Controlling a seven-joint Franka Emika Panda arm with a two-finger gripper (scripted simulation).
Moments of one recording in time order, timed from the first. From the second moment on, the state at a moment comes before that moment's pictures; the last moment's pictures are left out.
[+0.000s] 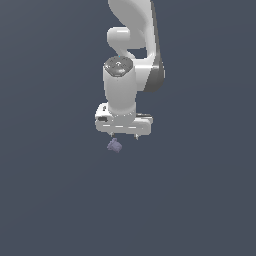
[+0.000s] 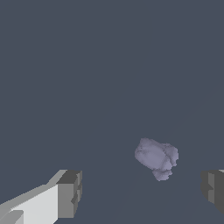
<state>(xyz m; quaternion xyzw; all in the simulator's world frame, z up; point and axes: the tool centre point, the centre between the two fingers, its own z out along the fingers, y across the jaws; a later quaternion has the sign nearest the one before) 0.000 -0.015 0.174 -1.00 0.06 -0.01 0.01</state>
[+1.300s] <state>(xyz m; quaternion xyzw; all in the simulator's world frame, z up) -0.004 -0.049 0.163 -0.99 0.14 -0.02 0.01</state>
